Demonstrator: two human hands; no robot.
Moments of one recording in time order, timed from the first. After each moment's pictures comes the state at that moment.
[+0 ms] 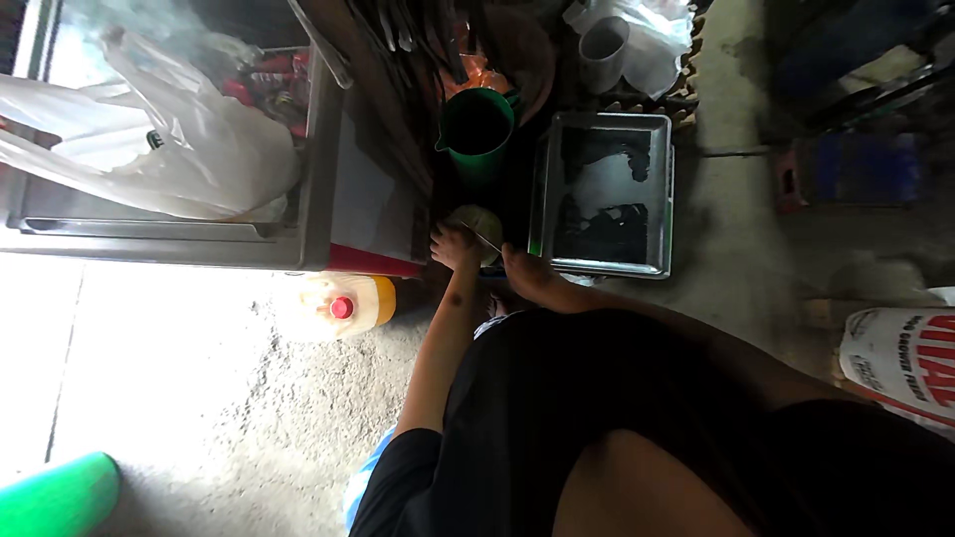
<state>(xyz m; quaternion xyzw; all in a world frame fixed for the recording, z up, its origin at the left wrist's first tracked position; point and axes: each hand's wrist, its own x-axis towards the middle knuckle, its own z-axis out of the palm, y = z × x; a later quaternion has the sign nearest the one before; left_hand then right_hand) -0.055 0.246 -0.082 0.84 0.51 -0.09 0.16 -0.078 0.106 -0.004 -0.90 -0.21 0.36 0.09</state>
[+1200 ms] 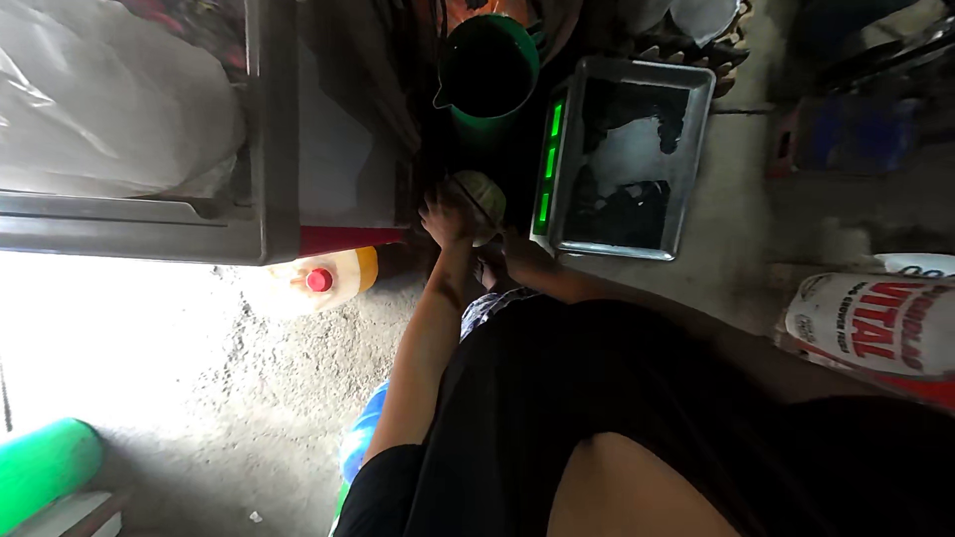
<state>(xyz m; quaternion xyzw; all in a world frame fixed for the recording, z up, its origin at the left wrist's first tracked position) -0.056 0.268 -0.091 0.88 0.42 -0.10 0.21 -0.068 0.128 -0.018 -0.86 -0.13 0.49 0.08</state>
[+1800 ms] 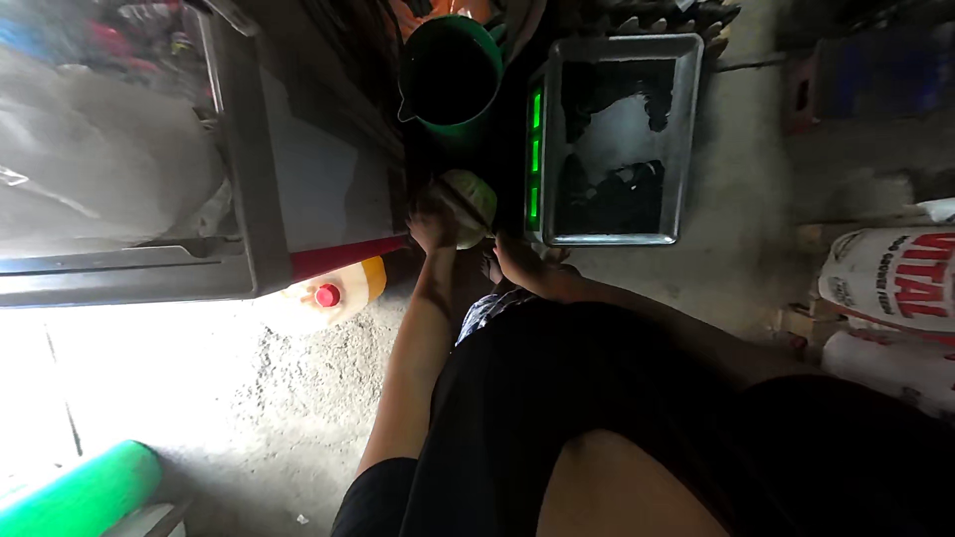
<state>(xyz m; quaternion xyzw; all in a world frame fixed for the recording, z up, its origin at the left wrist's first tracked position) -0.055 0.276 -0.092 0.87 0.42 -0.10 0.22 -0.093 0.105 -0.092 -0.89 -0.14 0.39 0.18</state>
